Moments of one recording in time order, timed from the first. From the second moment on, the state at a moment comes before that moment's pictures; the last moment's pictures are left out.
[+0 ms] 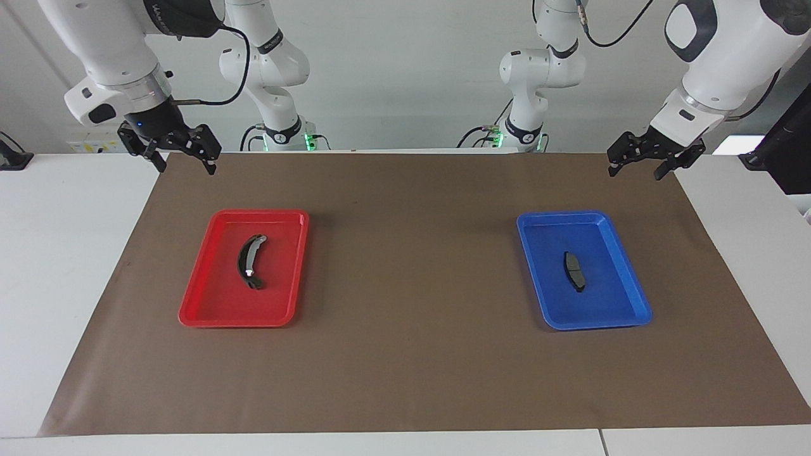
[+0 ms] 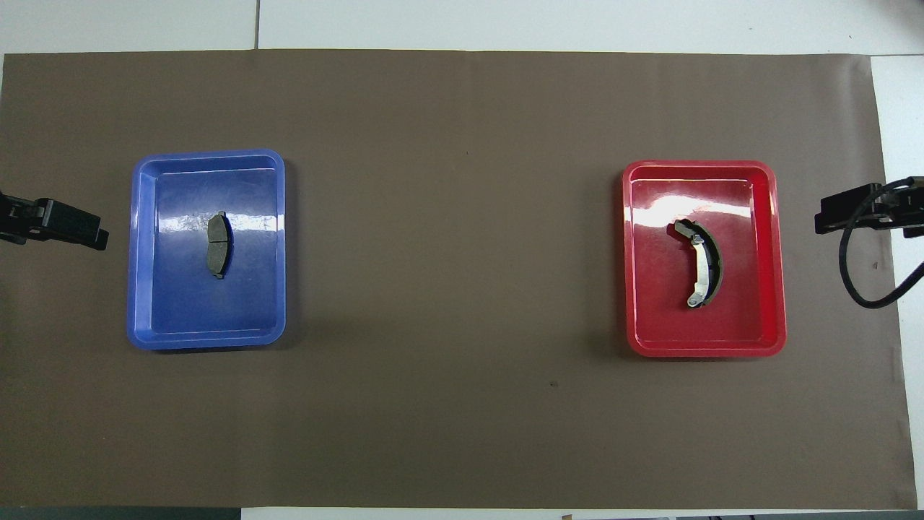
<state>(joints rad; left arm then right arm) -0.11 0.00 0.07 -1.59 -0.02 1.50 0.13 -0.03 -0.06 0.00 -1.63 -0.02 1.56 0.05</state>
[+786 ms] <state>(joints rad) -0.09 -0.01 0.08 -1.62 -0.02 1.52 0.12 -0.03 -0.06 0.00 -1.63 -0.02 1.56 0.05</state>
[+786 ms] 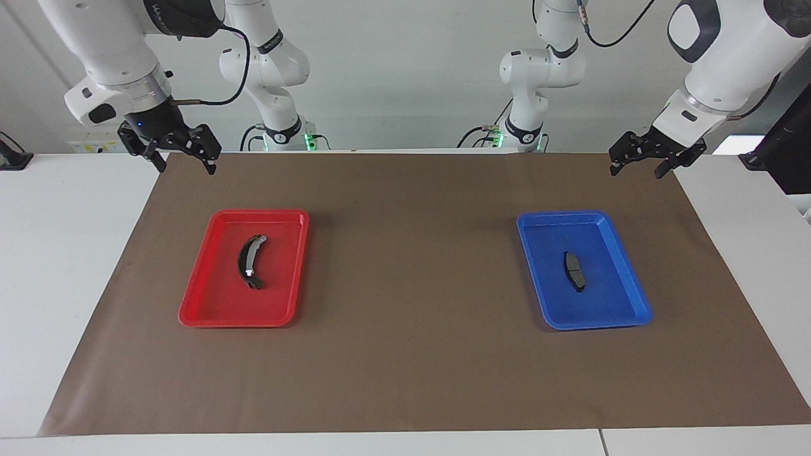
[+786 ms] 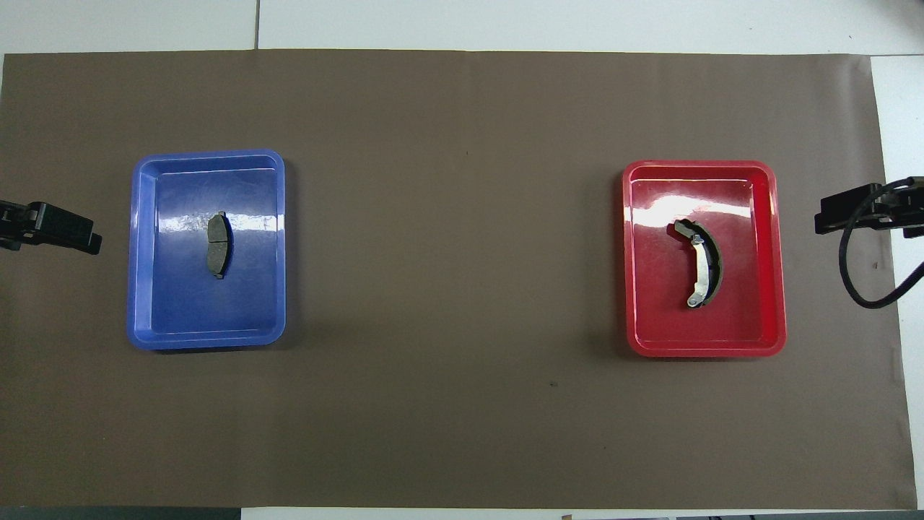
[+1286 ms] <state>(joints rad) -0.09 -0.05 0.07 -1.86 -0.02 1.87 0.12 -0.03 -0.06 0.00 -1.63 -0.02 1.56 0.05</state>
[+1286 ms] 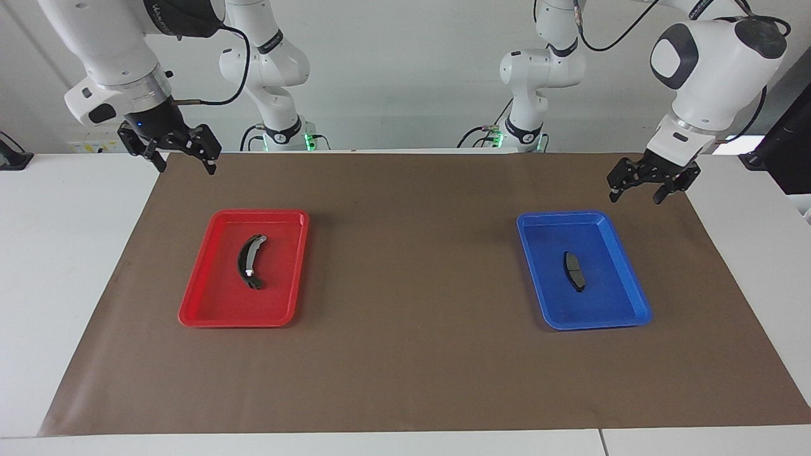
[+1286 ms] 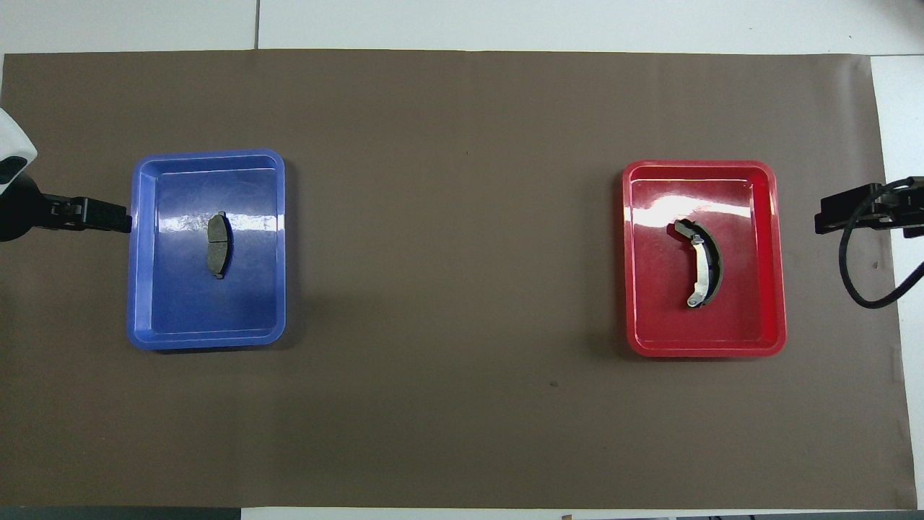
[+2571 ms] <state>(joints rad) -0.14 0.19 0.06 -2.20 -0.02 2.46 0.04 -0.03 -0.06 0.00 -1.63 -0.02 1.56 0.05</state>
